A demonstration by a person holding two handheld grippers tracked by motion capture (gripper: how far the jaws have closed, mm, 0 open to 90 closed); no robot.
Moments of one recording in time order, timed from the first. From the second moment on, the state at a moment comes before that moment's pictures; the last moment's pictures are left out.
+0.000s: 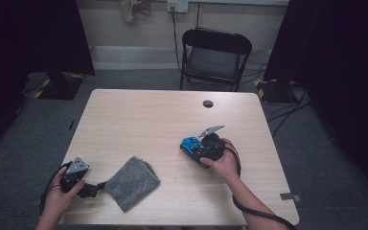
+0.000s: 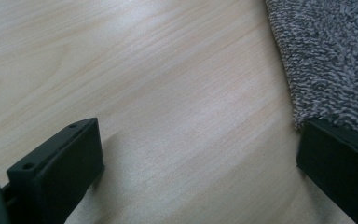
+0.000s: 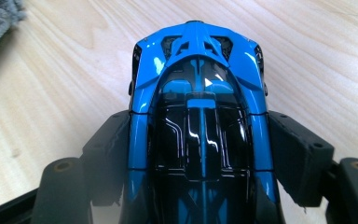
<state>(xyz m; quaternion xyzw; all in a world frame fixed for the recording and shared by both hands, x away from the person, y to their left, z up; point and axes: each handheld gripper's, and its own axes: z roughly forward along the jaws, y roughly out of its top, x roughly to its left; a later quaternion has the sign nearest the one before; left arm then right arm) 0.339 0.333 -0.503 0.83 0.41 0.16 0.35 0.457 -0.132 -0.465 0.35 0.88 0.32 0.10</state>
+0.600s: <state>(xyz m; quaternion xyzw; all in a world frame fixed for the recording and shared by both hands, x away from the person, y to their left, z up) 0.339 0.333 -0.503 0.83 0.41 0.16 0.35 0.473 -0.126 -0.484 0.32 0.89 0.32 0.09</state>
